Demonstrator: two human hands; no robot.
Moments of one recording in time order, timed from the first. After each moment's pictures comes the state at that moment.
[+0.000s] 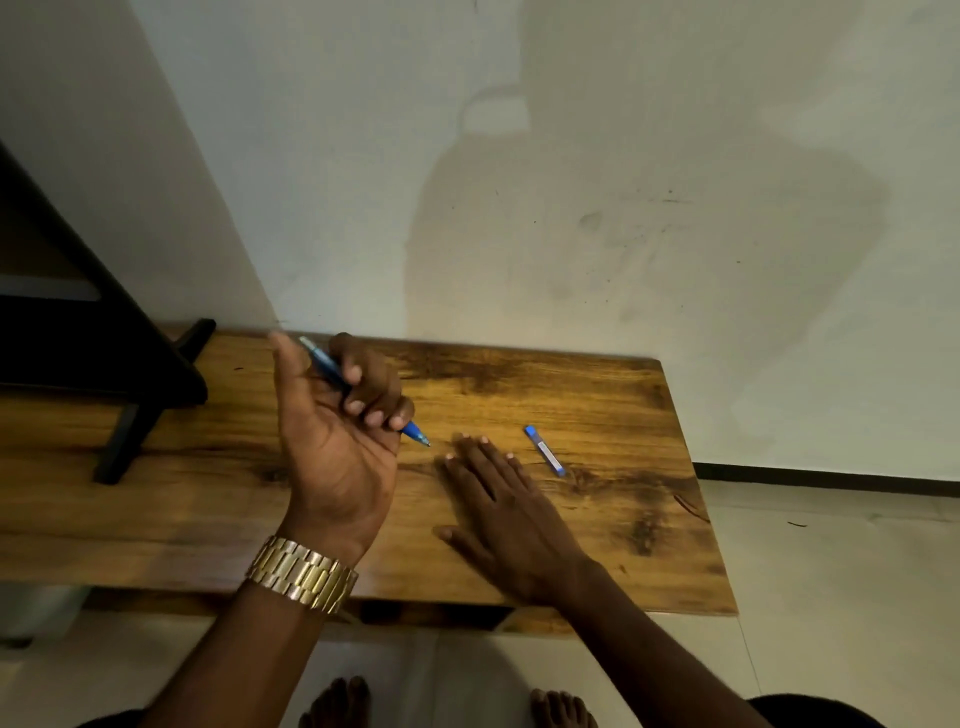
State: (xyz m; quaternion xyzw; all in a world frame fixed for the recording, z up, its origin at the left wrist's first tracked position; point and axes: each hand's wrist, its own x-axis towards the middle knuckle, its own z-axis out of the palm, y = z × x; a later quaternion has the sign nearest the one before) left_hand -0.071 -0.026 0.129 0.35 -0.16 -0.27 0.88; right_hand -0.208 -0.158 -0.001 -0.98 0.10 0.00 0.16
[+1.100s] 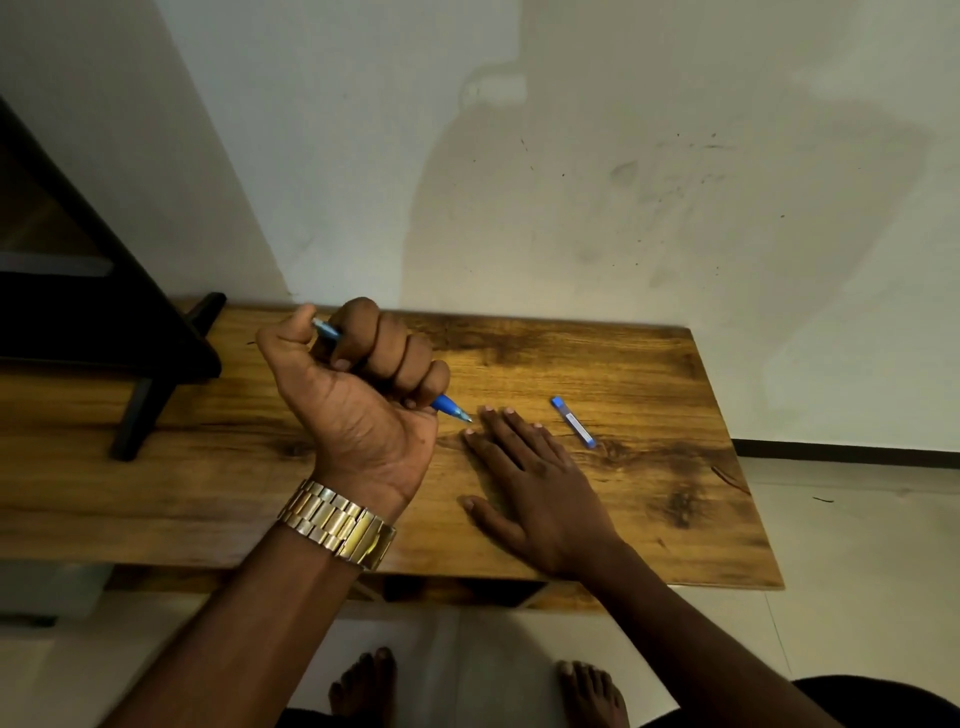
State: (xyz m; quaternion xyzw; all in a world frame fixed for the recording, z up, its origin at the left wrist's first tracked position) left_hand -0.072 -0.027 0.142 0.28 -0.16 -0.30 0.90; right_hand -0.208 -0.160 -0.024 -0.98 0.11 -0.03 0.14
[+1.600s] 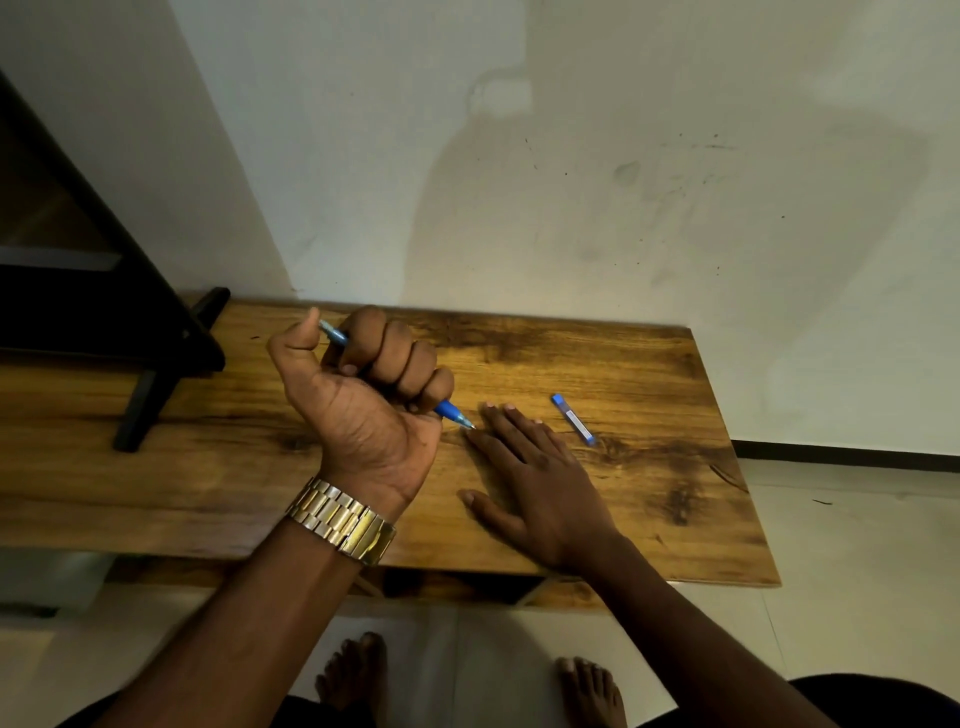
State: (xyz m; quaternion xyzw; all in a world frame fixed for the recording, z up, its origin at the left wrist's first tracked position) left_hand -0.074 -0.024 0.132 0.27 -0.14 -0.32 0.90; right_hand -0.207 -0.162 -0.025 -0.98 0.11 -0.04 0.15
